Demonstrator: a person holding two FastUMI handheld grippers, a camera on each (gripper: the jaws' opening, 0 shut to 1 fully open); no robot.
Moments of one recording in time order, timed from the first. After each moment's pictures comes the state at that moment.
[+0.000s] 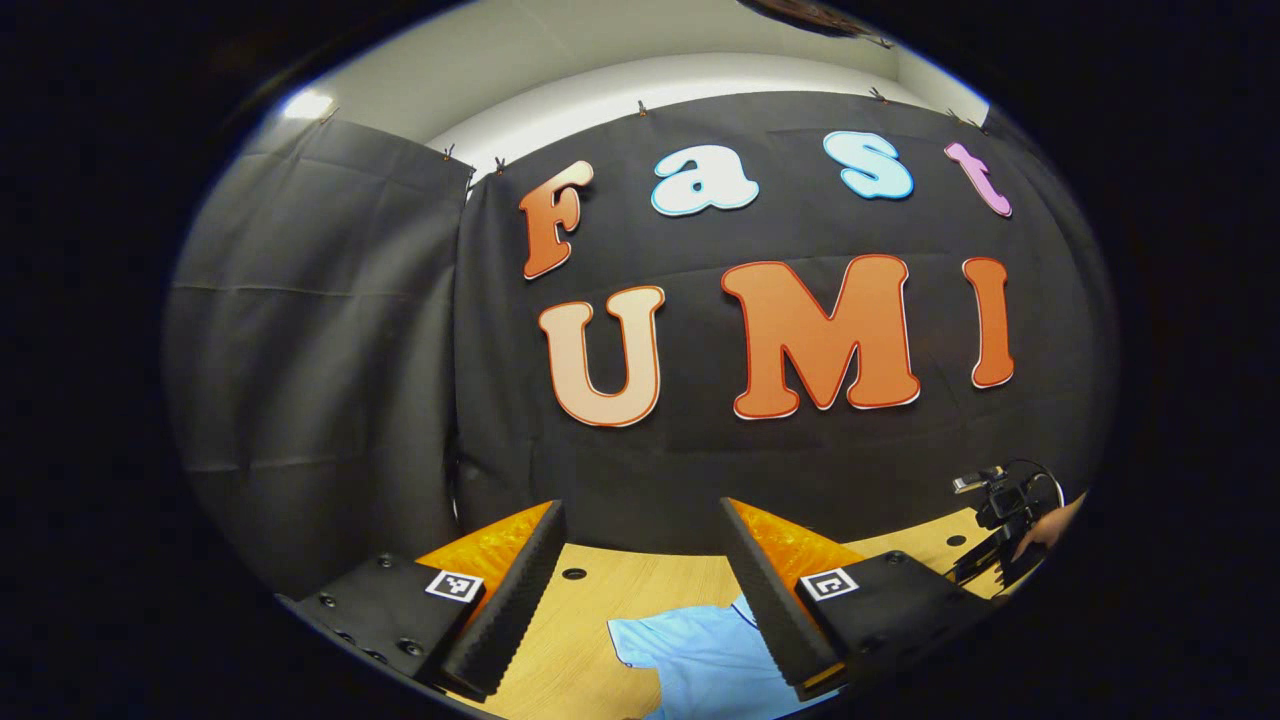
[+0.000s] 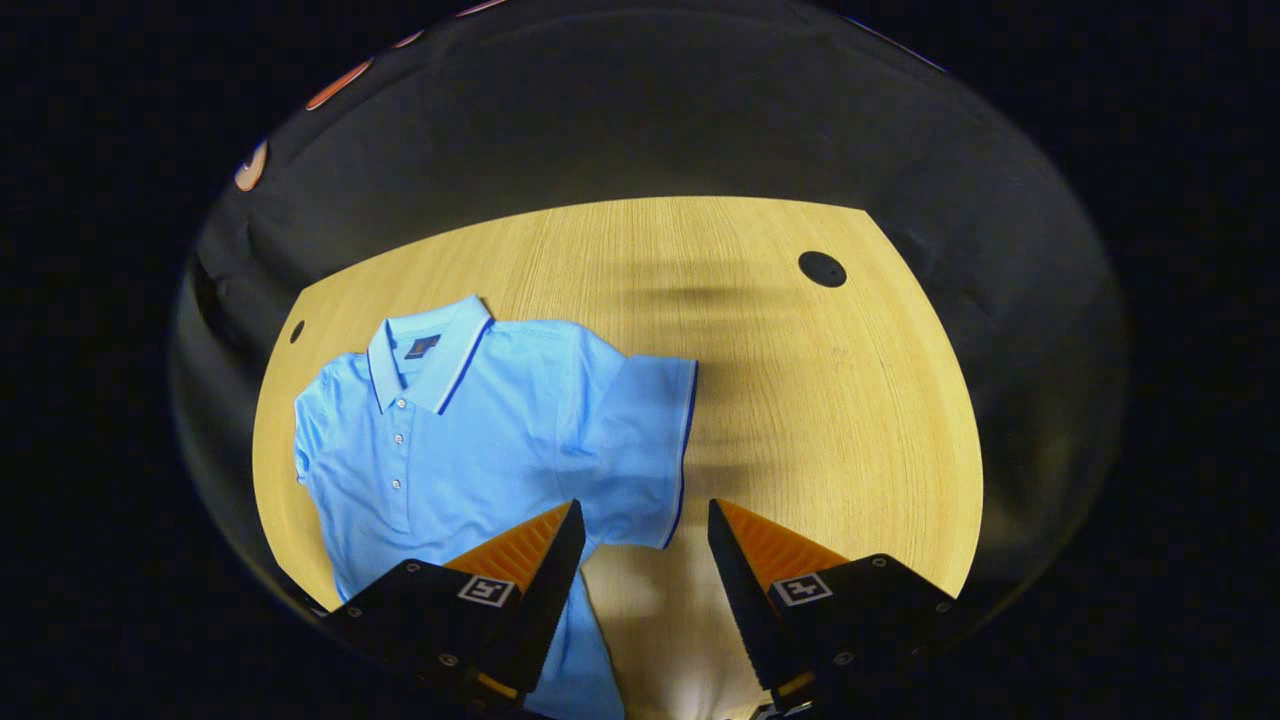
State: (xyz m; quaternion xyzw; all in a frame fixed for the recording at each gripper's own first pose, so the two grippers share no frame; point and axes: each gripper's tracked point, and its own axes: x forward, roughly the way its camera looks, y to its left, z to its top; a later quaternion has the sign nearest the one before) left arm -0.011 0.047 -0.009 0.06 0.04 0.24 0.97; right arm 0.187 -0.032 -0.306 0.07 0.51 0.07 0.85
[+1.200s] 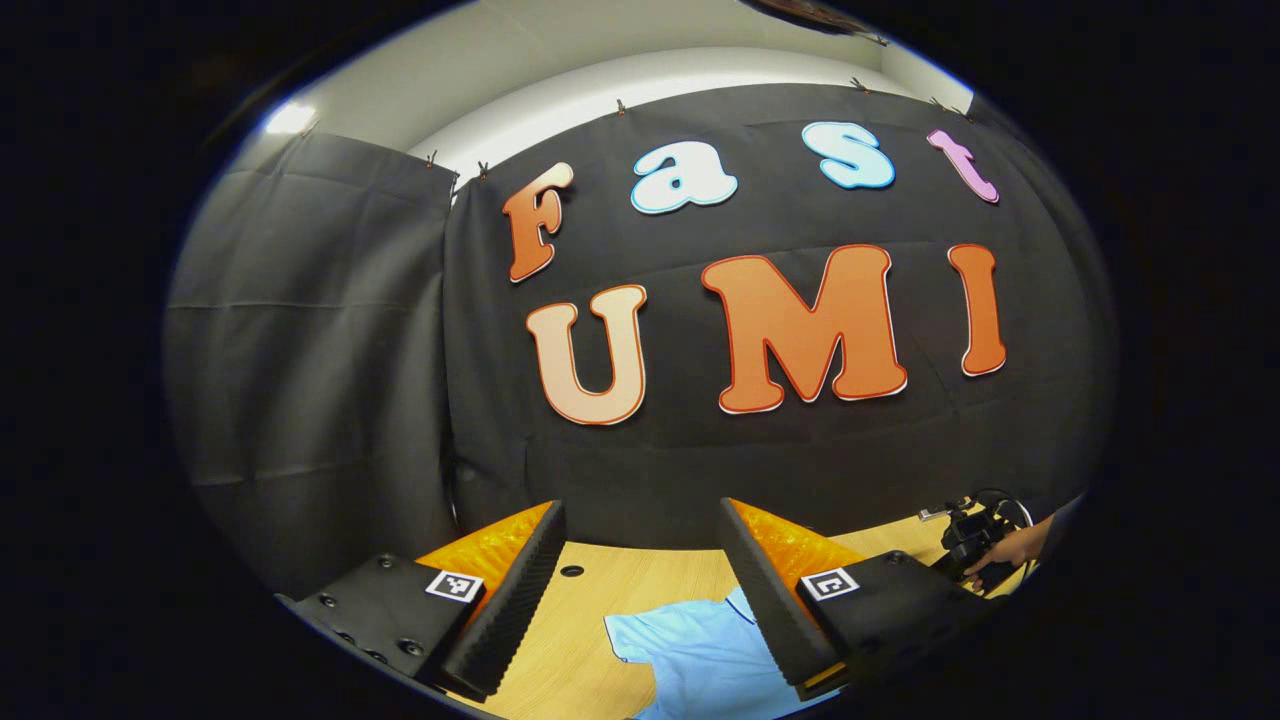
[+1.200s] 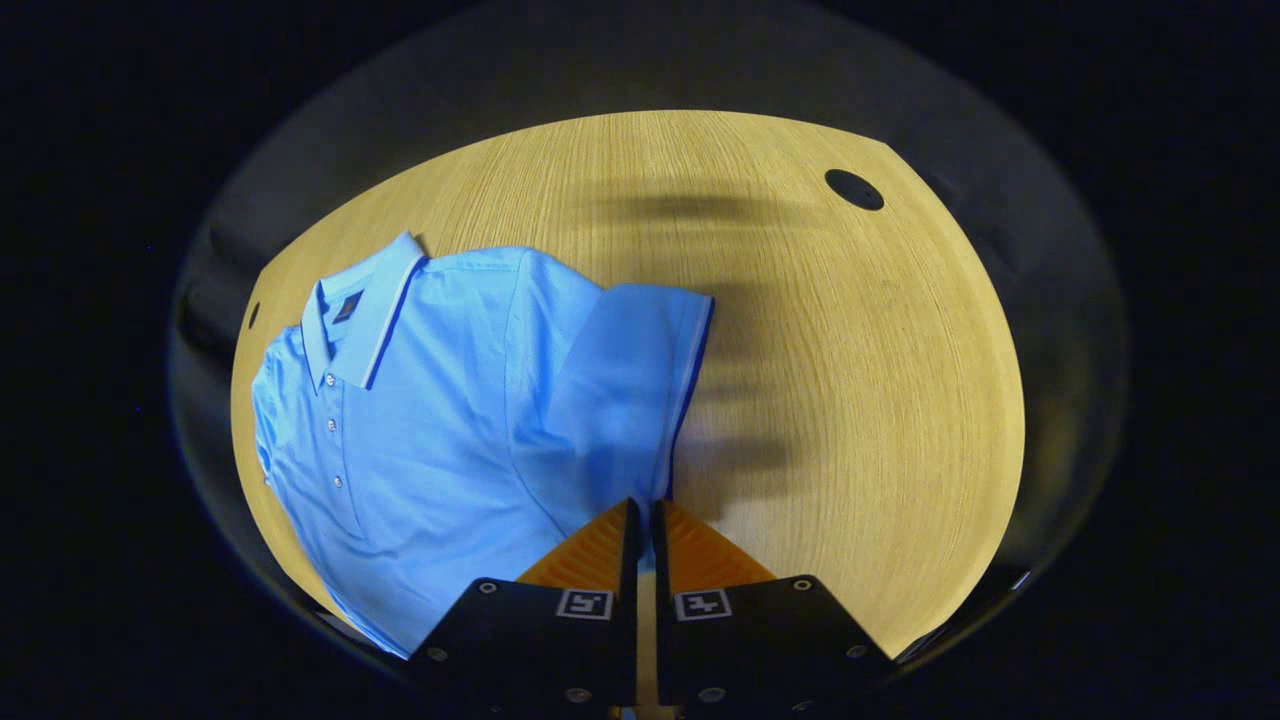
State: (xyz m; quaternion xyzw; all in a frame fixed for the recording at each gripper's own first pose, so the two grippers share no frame) left arm -0.007 0.023 -0.007 0.08 0.05 0.23 0.97; right arm 0.191 -0.012 -0.353 0.10 0.58 0.07 0.81
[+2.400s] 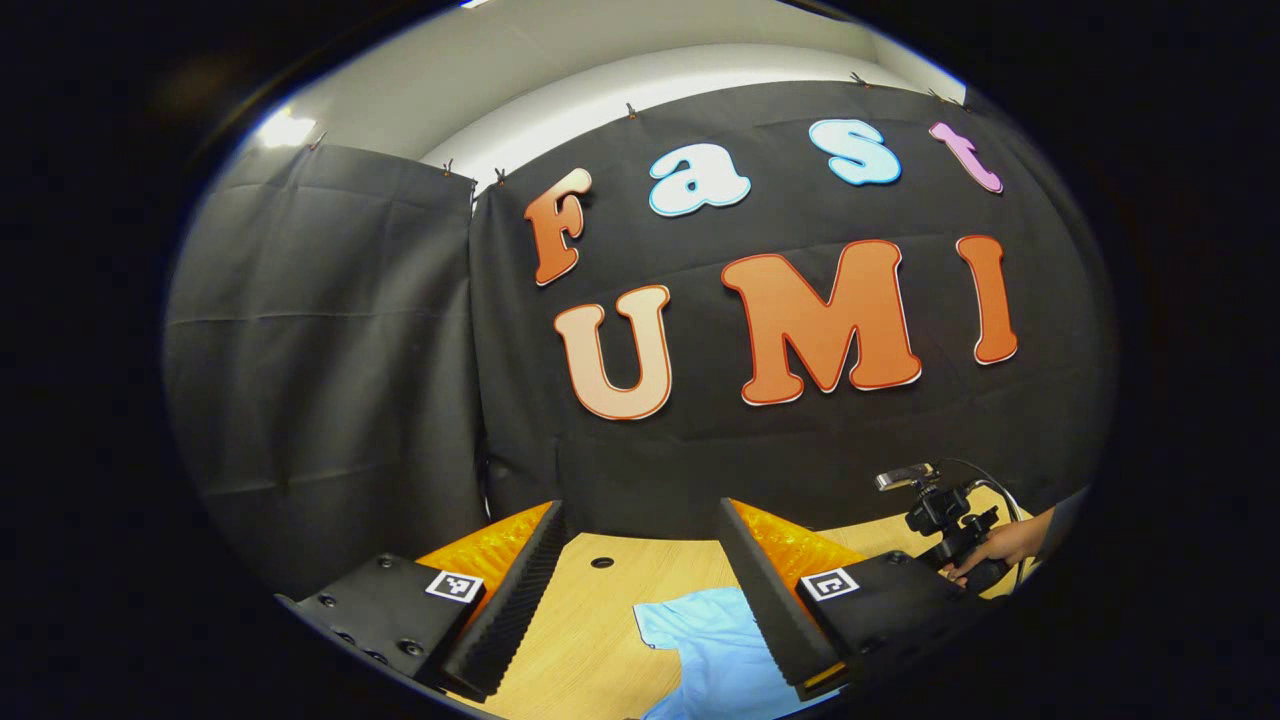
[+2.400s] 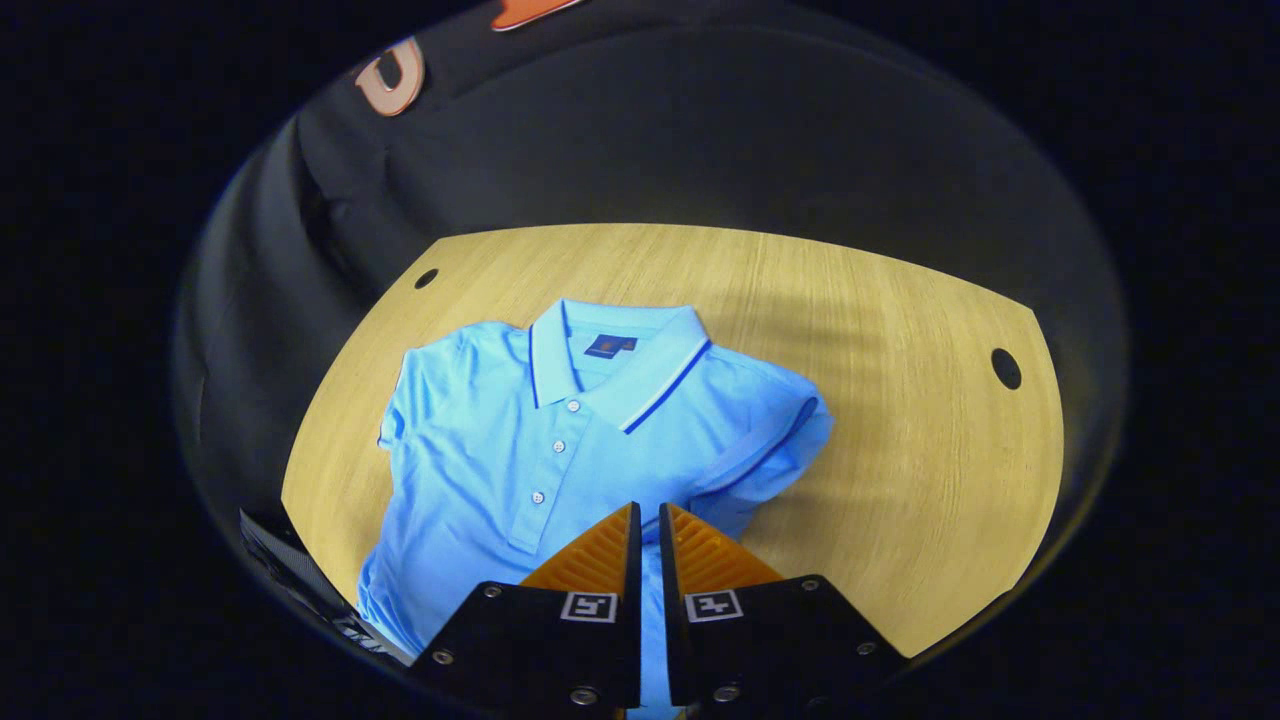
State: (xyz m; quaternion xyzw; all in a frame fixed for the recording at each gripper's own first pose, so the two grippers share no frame) left arm -0.051 0.025 -0.009 0.09 0.06 0.27 0.96; right arm 0.190 0.115 -0.261 0.02 0.42 0.27 0.86
